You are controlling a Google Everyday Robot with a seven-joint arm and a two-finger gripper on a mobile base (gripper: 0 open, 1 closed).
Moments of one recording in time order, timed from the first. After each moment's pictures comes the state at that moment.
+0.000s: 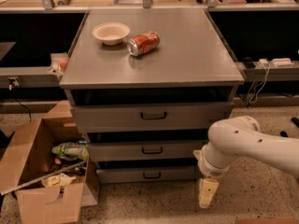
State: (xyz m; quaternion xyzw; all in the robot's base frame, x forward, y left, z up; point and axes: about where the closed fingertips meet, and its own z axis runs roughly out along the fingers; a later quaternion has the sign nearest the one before) arm 0.436 -0.192 0.556 -0.66 0.74 0.06 0.06
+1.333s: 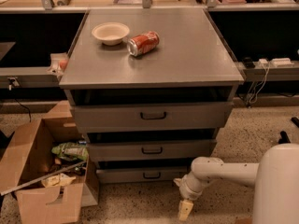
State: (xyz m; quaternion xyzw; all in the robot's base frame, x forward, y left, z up) arm 0.454 -0.145 0.284 -0.66 0.72 0.19 0.09
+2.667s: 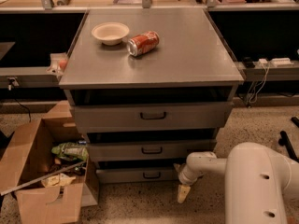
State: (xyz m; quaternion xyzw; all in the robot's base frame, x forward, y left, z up) arm 0.567 -0.168 0.210 -0.70 0.70 0.08 0.14
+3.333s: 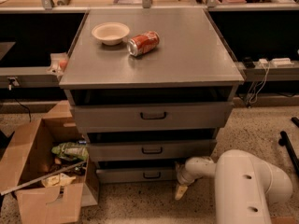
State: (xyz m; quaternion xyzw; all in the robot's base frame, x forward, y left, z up) arm 0.598 -0.175 0.152 -0.67 0.72 0.06 0.16
